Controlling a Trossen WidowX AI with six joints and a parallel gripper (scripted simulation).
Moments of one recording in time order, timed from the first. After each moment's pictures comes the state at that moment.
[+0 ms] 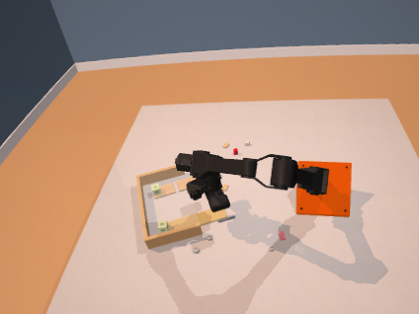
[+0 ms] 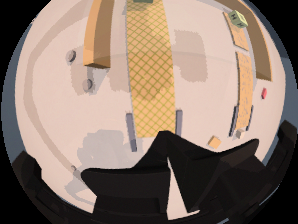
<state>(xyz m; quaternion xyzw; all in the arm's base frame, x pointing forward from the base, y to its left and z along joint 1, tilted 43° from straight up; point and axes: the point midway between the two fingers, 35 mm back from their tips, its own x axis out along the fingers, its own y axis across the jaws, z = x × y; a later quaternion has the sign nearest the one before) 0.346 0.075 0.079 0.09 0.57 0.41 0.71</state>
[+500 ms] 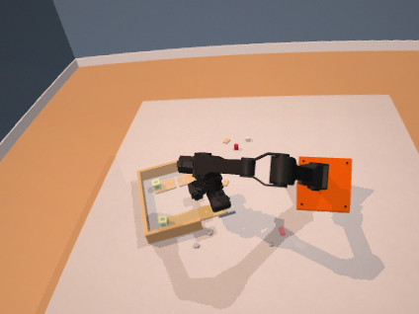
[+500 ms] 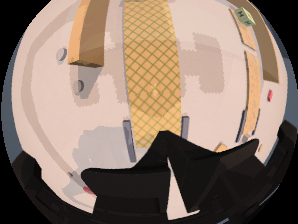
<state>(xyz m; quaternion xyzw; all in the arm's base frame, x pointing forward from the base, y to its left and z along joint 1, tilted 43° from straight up) 0.346 0.093 0.061 0.09 0.57 0.41 0.71</state>
